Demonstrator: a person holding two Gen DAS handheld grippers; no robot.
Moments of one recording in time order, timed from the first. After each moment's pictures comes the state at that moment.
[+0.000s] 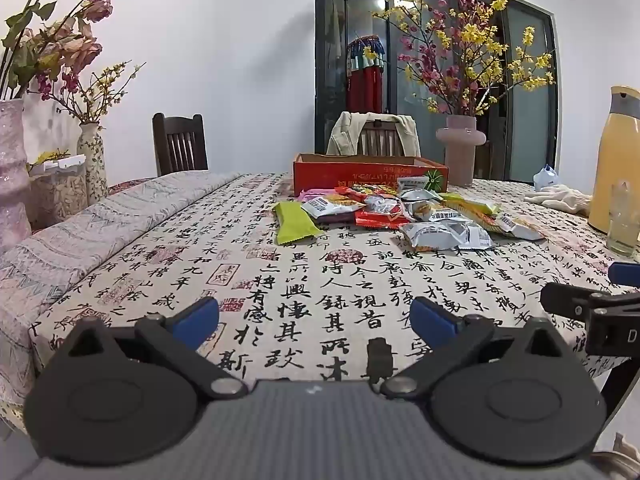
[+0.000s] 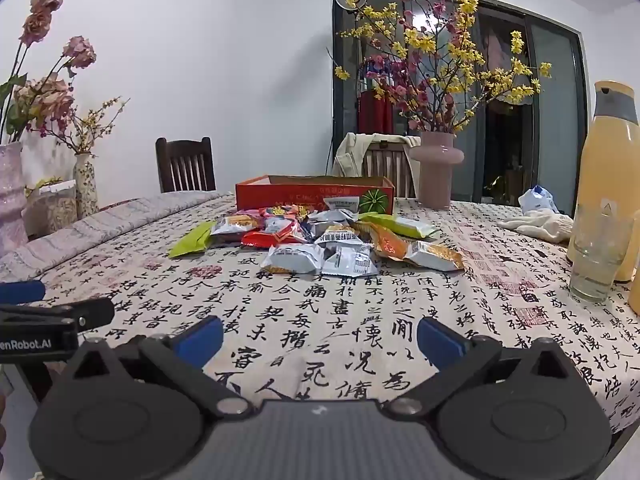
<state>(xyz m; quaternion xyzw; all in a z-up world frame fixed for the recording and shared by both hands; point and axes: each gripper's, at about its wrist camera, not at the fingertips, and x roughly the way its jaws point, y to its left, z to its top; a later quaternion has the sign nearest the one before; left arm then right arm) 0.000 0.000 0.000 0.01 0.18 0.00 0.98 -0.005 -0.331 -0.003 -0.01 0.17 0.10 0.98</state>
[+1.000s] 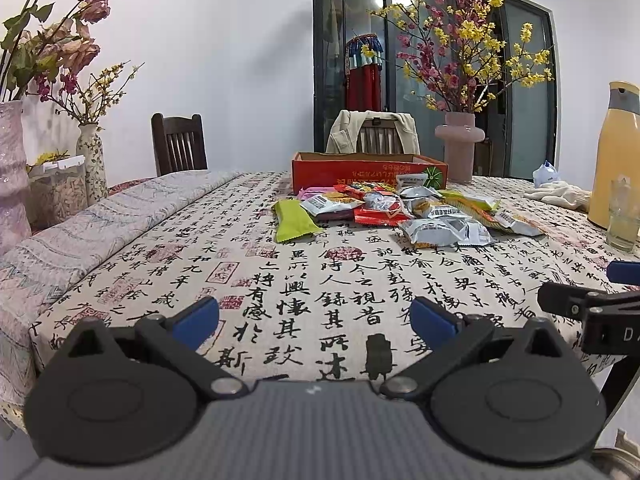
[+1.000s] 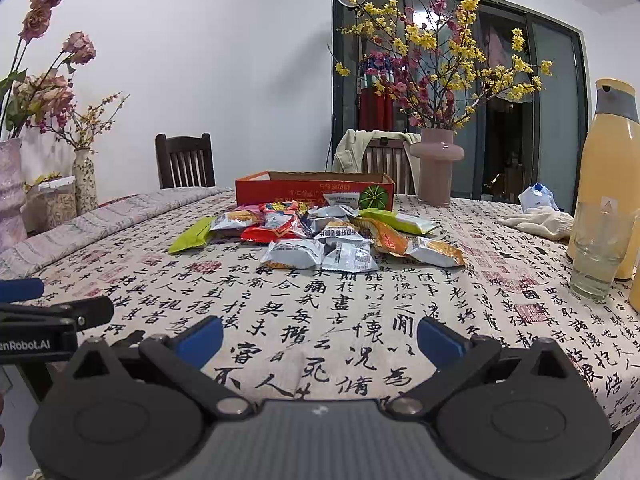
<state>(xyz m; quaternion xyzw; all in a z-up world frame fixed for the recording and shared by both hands) 0.000 -0.001 -0.002 0.01 0.18 0.00 0.98 -0.004 -0.330 -0.004 -0.01 0.18 0.09 0.98</state>
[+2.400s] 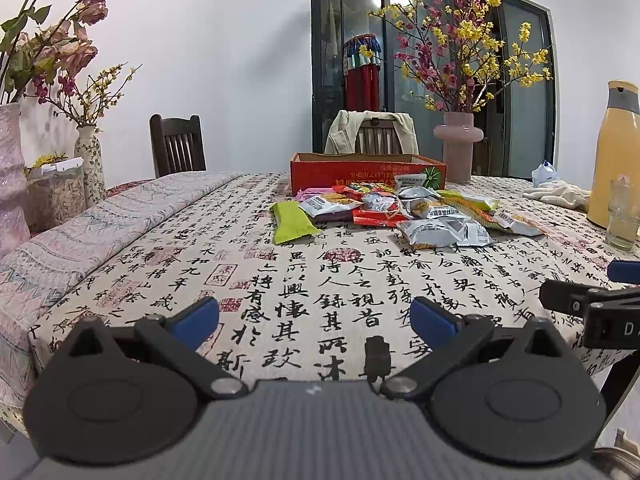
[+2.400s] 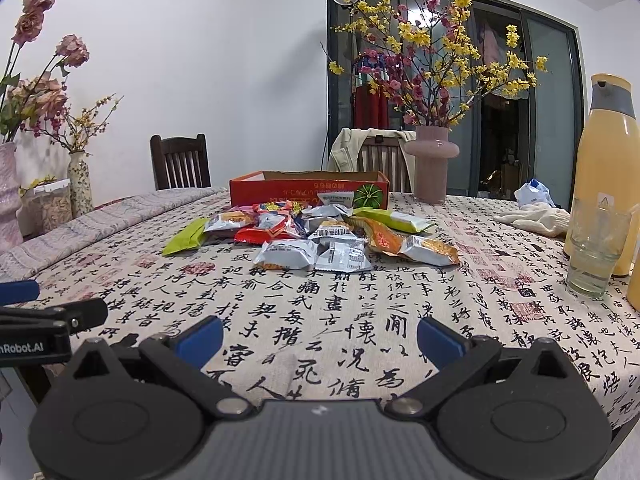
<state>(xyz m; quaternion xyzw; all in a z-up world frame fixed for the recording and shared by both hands) 0.001 -0.002 0.000 0.01 0.17 0.00 0.98 -0.002 -0.335 -0.003 -0.01 0.18 0.09 0.98</state>
